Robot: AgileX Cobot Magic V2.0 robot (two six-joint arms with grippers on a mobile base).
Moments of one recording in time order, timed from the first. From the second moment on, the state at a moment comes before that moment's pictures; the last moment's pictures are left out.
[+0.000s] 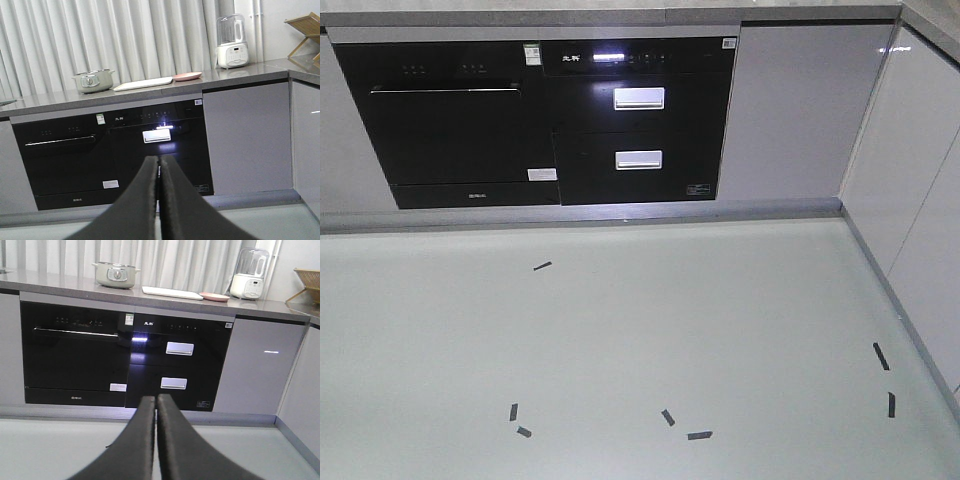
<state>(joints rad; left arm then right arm) -0.04 -0.01 0.03 -0.02 0.09 -0.17 0.08 -0.01 0.03 -0.21 -0.04 0.37</state>
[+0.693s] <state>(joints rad) -0.04 -0.01 0.03 -0.02 0.09 -0.17 0.08 -0.01 0.03 -0.21 -0.04 0.37</state>
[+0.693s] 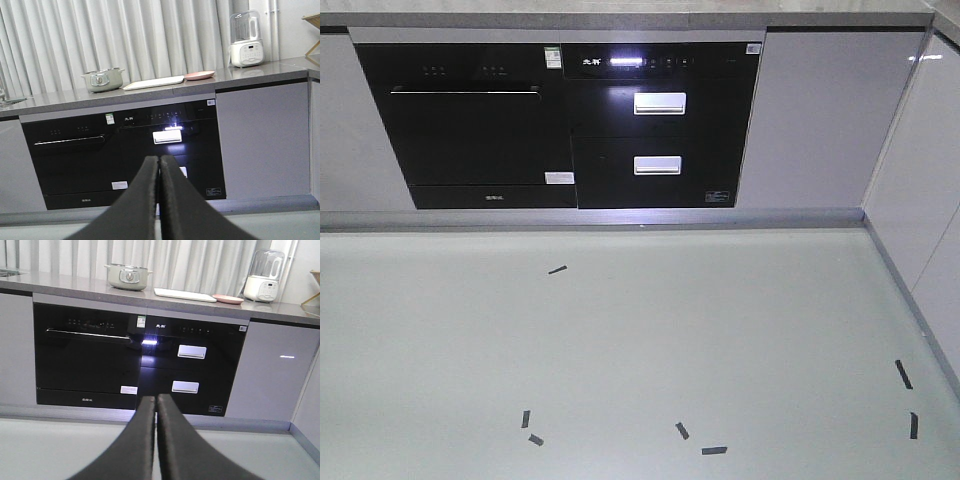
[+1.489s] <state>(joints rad) -0.04 -0.01 0.03 -0.02 0.09 -0.17 0.08 -0.01 0.03 -0.21 -0.04 0.37</state>
